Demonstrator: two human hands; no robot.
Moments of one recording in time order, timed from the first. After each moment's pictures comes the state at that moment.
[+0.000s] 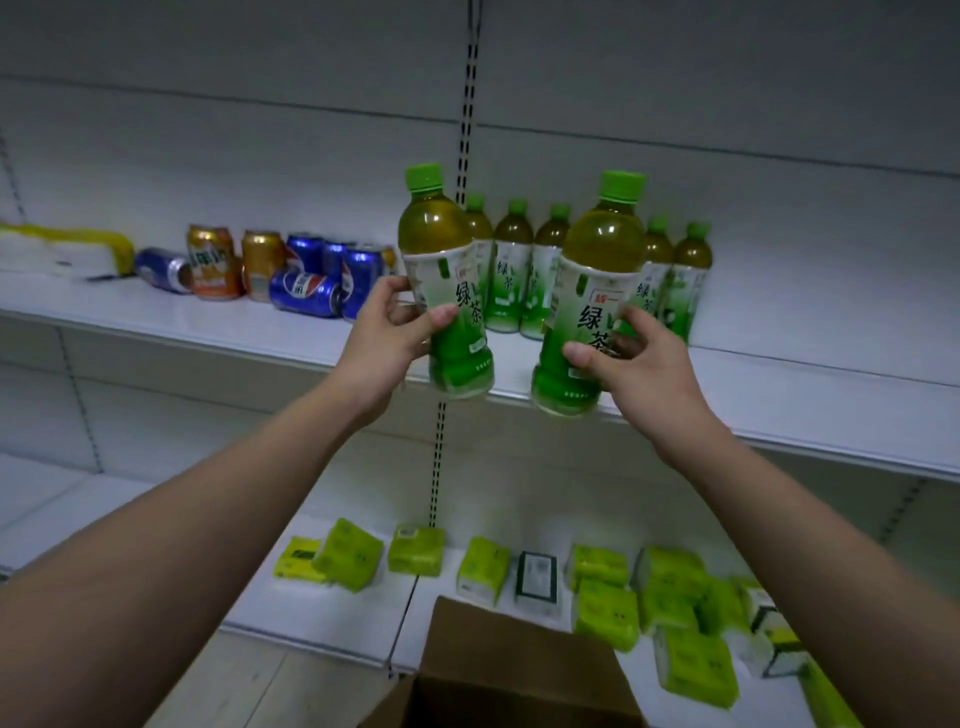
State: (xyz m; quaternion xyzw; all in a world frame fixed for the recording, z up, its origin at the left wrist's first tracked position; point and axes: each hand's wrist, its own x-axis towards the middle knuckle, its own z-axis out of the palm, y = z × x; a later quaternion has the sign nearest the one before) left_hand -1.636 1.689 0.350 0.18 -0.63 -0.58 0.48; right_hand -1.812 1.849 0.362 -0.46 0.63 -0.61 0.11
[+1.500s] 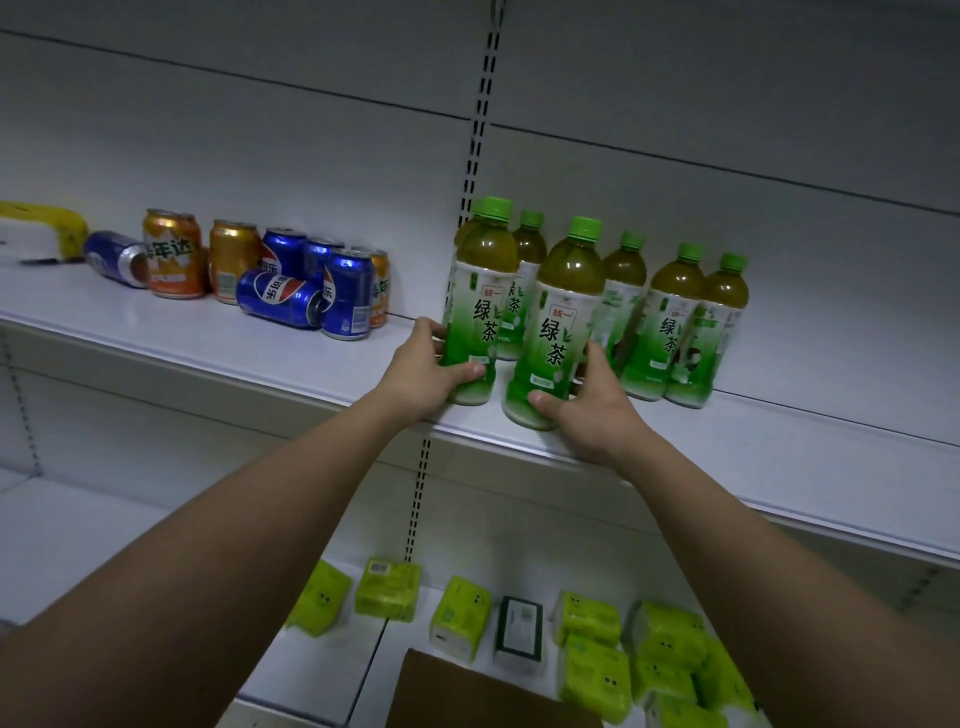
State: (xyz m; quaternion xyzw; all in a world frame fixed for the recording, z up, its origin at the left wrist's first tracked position) left_hand -1.719 1.606 0.327 0.32 -0.74 -0.44 0.39; right_hand -1.865 1.733 0.333 -0.47 0.74 -0.47 0.09
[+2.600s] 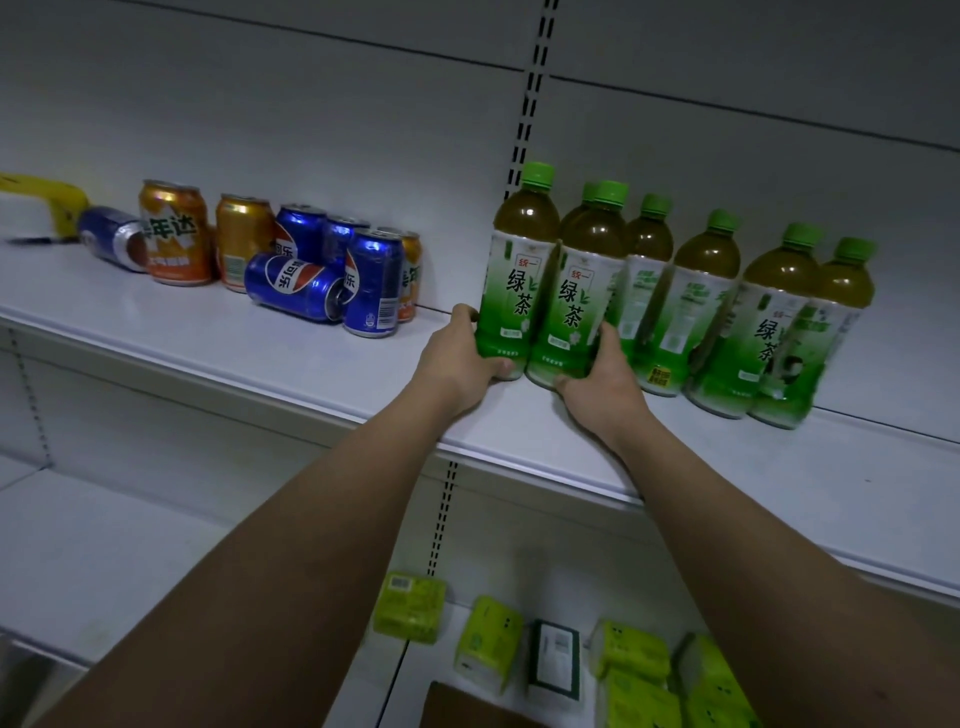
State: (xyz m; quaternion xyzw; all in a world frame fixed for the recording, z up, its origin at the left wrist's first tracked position) left_hand -1.746 1.548 0.321 0.38 -0.77 -0.37 0.36; right_hand -1.883 1.630 0.314 -0.45 0.75 -0.48 0.04
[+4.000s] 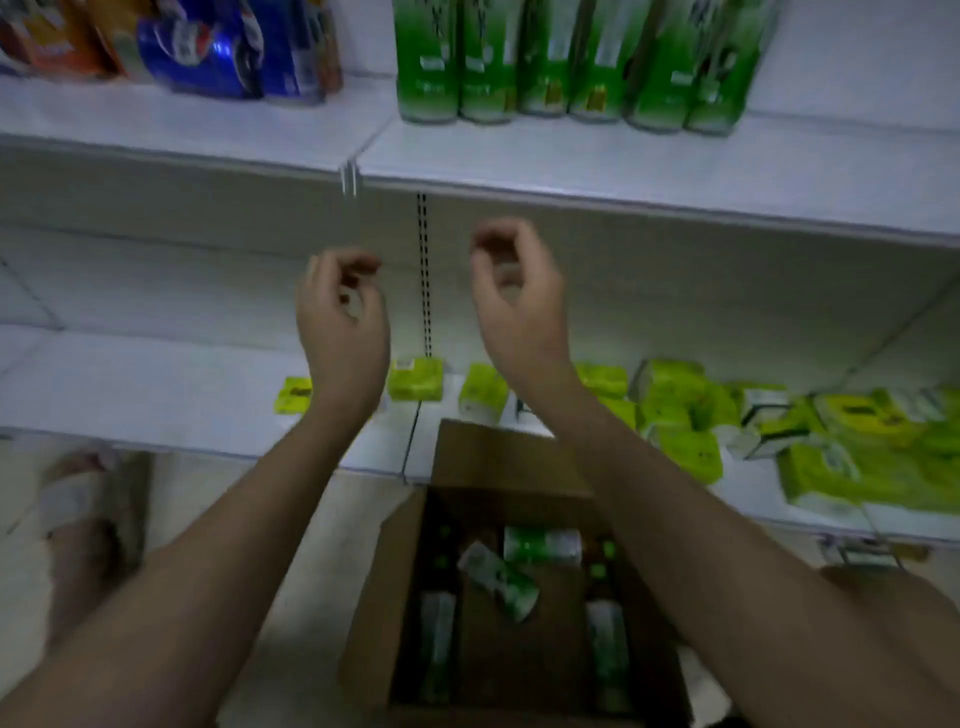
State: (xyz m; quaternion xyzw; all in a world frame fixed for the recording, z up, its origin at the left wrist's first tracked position) left_hand -1.641 1.688 0.175 0.34 -0.68 -0.25 0.60; right_hand -1.759 1.772 0.206 -0.47 0.61 -0.64 -0.01
